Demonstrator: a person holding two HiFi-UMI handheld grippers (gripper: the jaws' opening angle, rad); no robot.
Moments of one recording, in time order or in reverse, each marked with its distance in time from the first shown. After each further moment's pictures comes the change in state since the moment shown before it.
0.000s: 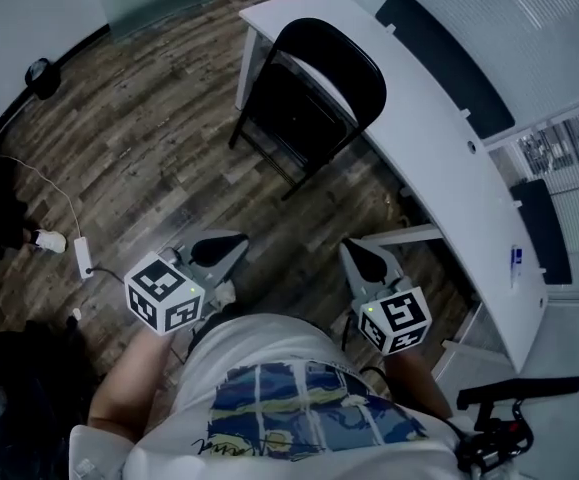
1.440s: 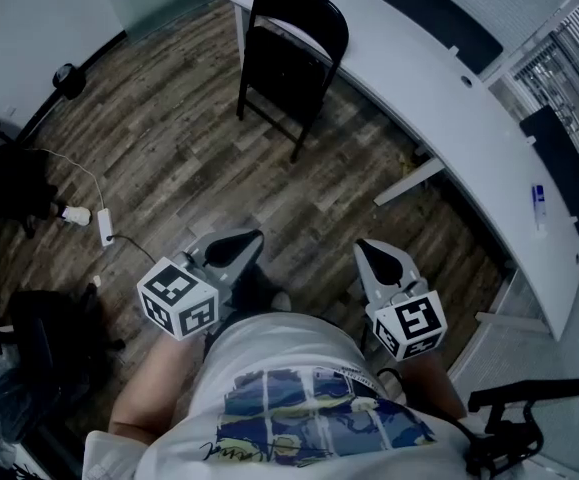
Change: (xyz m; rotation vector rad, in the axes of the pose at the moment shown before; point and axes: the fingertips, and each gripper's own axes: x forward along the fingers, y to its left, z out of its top) left arm 0.014 -0.243 -0.101 0.025 -0.013 0.086; right arm -0.231 0.017 -0.145 0.024 -0.111 0.019
